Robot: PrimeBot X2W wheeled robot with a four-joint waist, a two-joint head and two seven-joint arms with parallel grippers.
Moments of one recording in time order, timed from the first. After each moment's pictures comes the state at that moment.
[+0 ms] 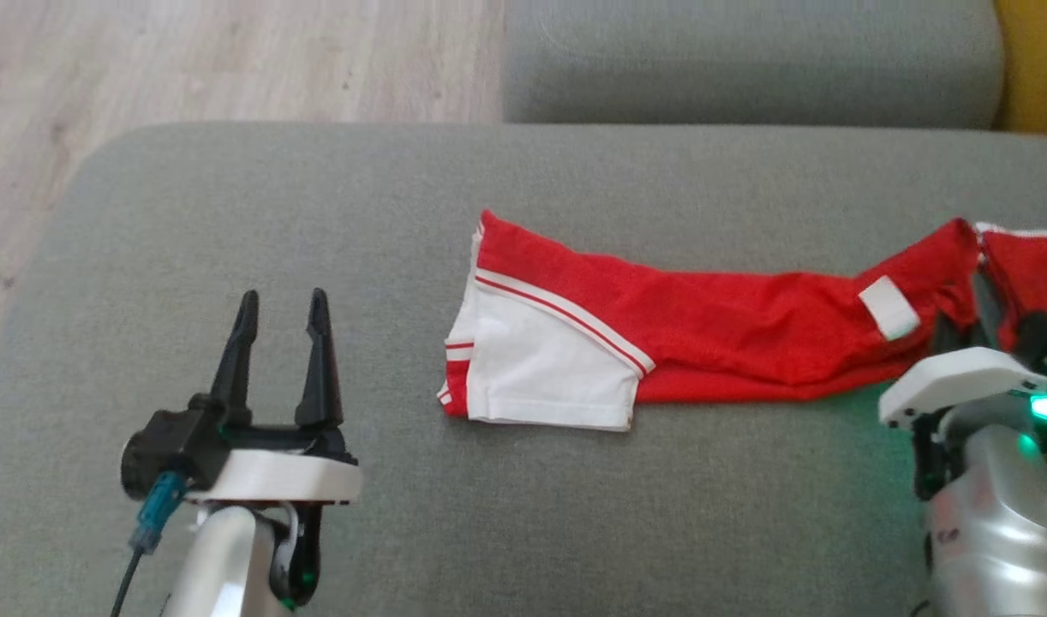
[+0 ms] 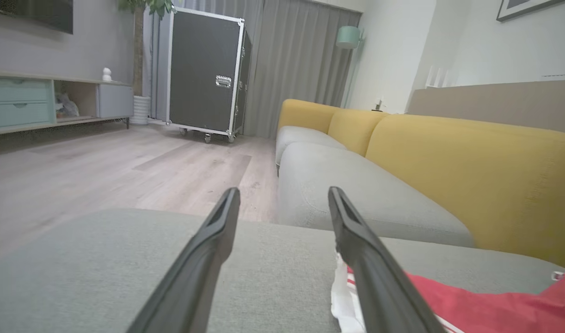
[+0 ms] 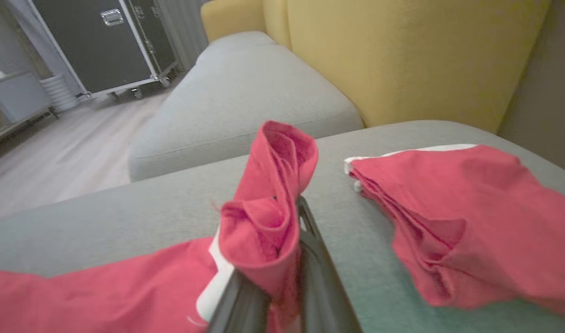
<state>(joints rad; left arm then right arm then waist) -0.20 0.04 -0.12 0.28 -0.27 -0.10 -0.26 -0.52 -0.06 -0.42 0.94 -0.08 0.13 -0.25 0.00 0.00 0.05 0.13</state>
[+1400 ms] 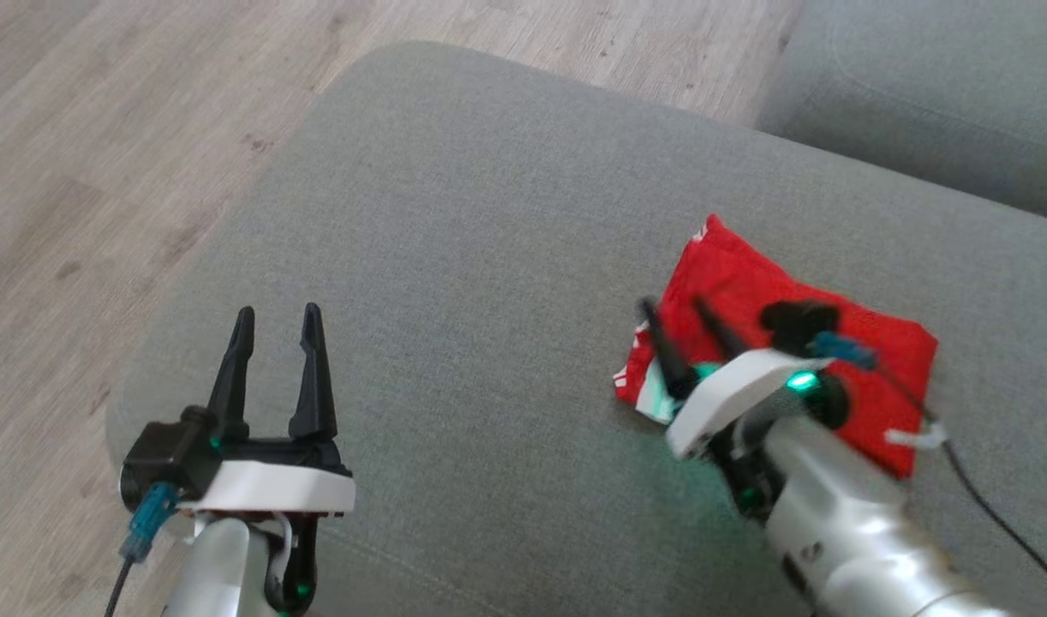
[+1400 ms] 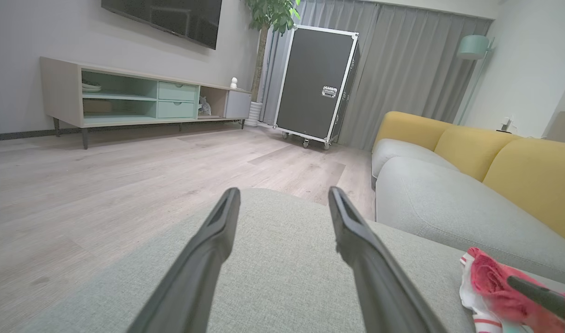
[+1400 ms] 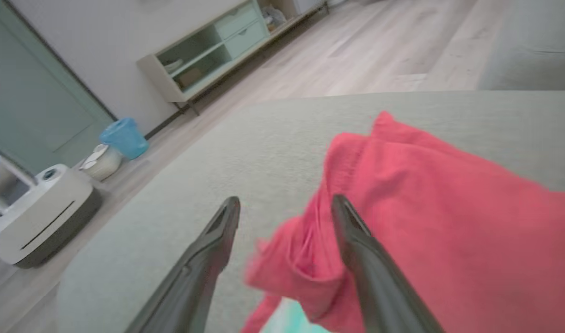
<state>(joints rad) -0.18 0.04 -0.10 0.31 -0.29 -0.12 -0.26 -0.59 -0.07 0.67 0.97 0.78 0.13 -0.25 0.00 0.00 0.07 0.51</state>
